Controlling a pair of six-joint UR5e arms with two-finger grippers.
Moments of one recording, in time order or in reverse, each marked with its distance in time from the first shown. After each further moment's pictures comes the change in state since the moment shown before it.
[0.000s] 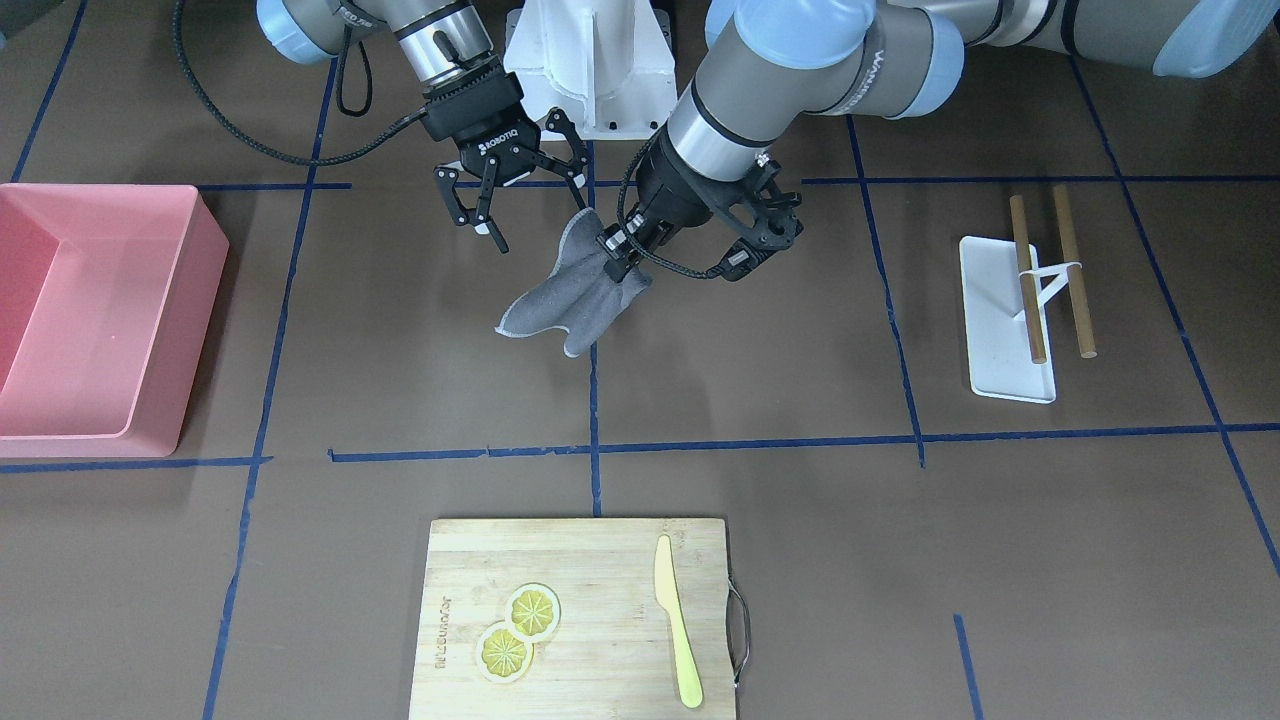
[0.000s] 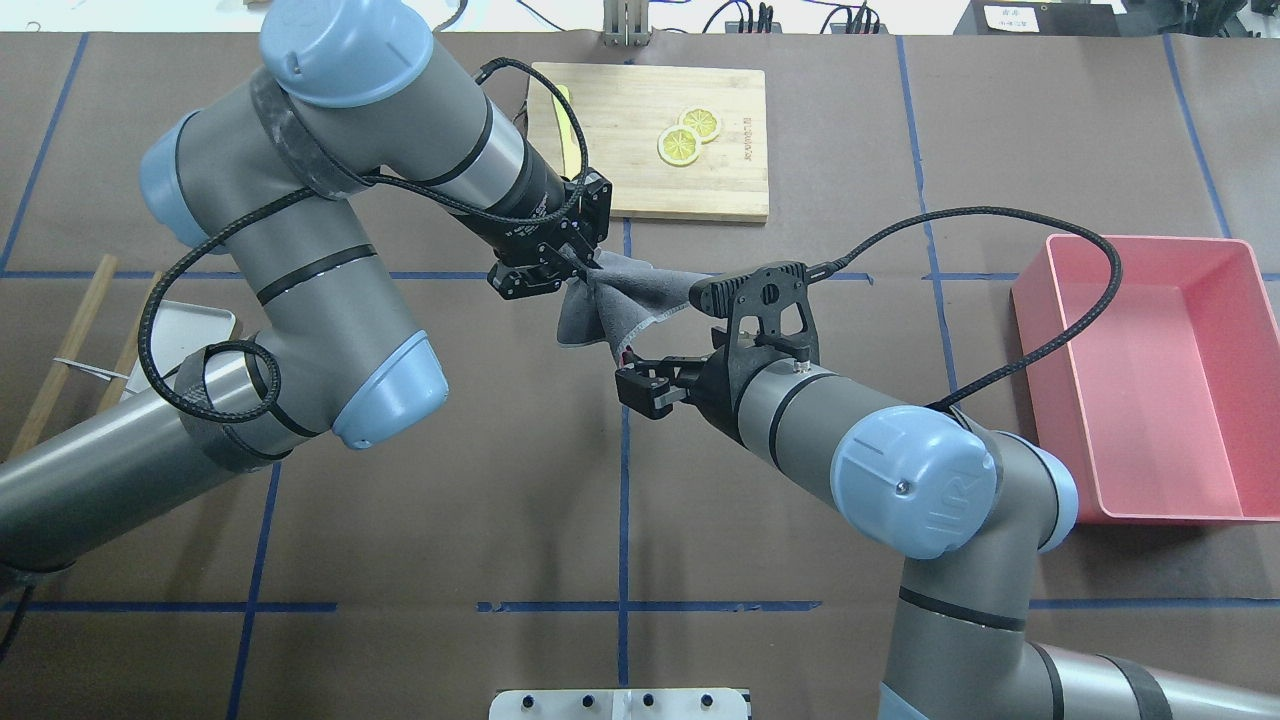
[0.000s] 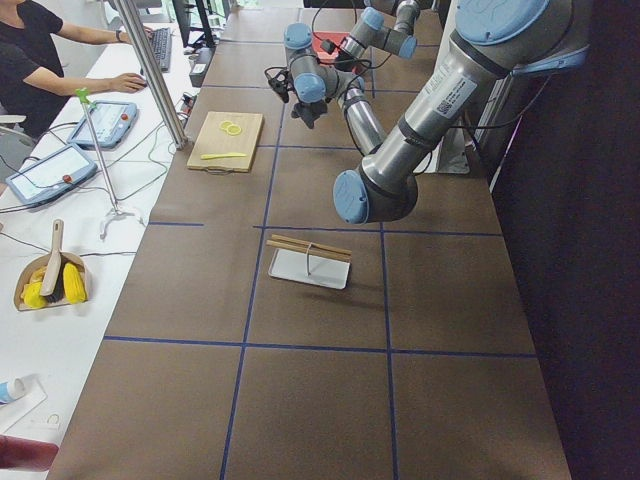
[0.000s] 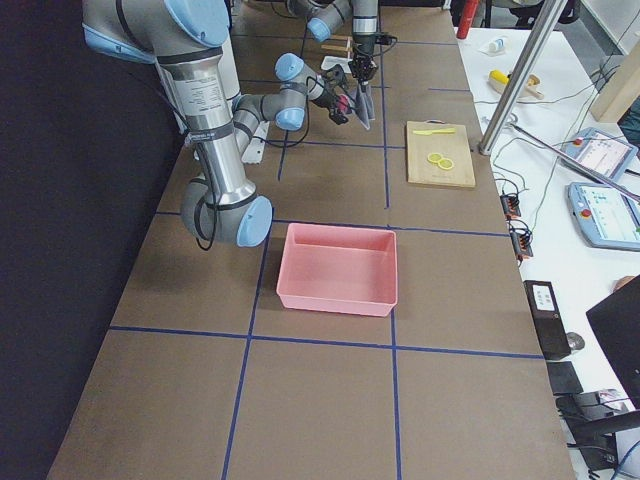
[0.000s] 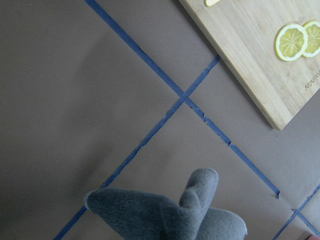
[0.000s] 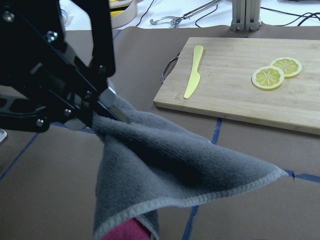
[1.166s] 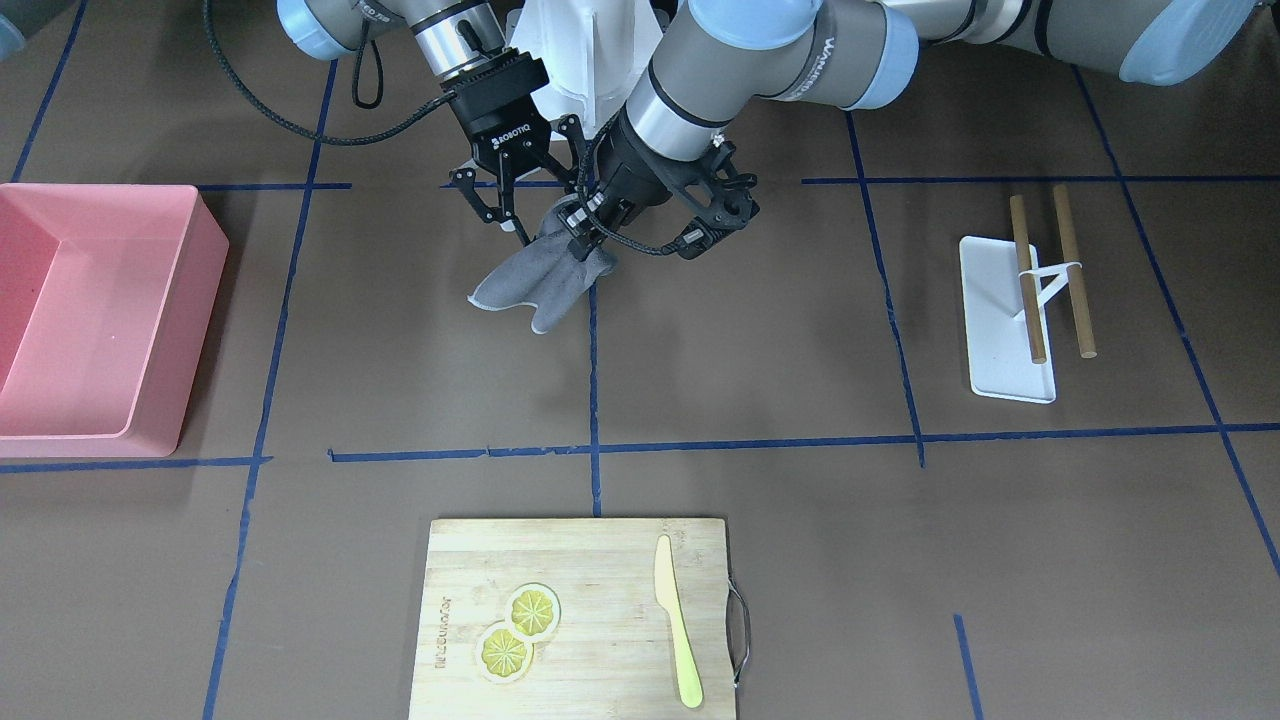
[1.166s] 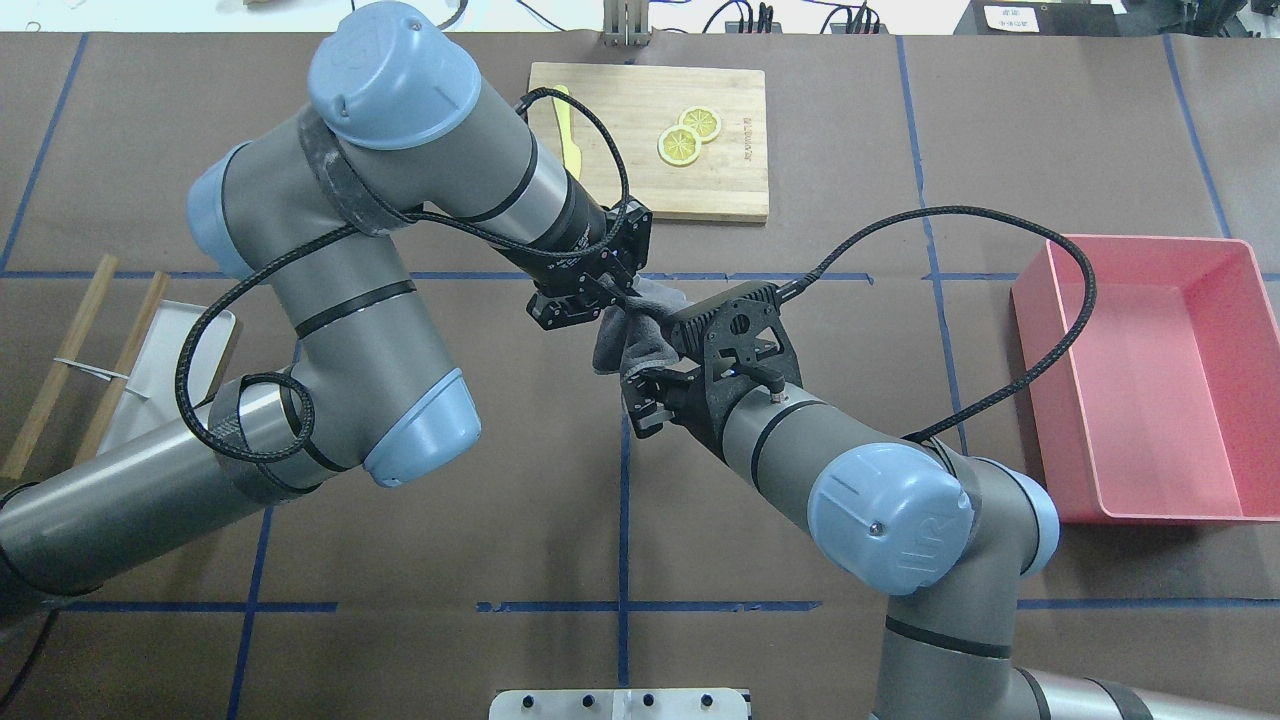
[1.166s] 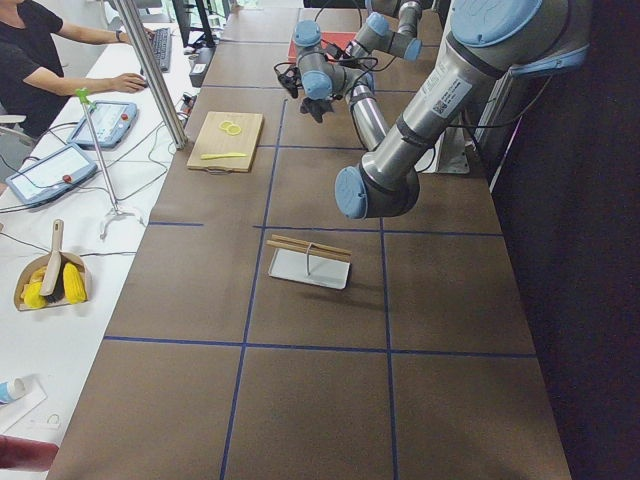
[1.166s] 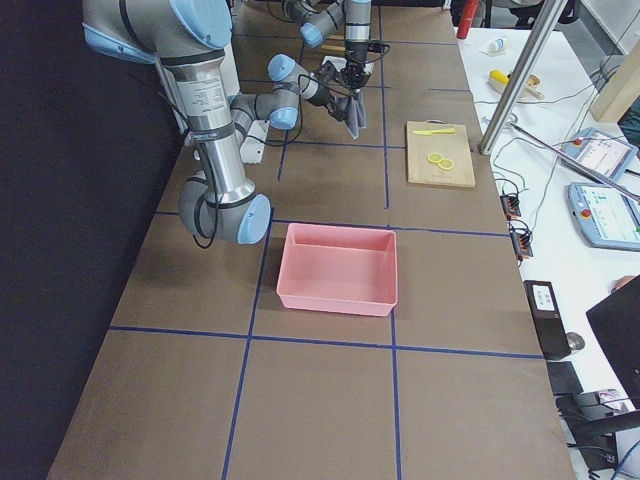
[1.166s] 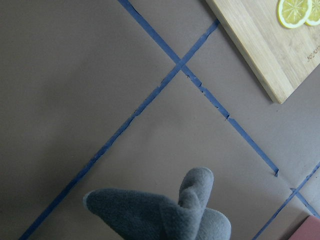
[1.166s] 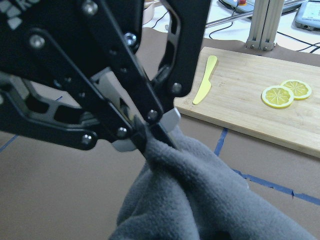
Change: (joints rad) left arm 0.048 -0.026 -0.001 -0.019 0.026 -0.046; right arm -0.039 0.005 -0.008 -0.006 -0.075 -0.126
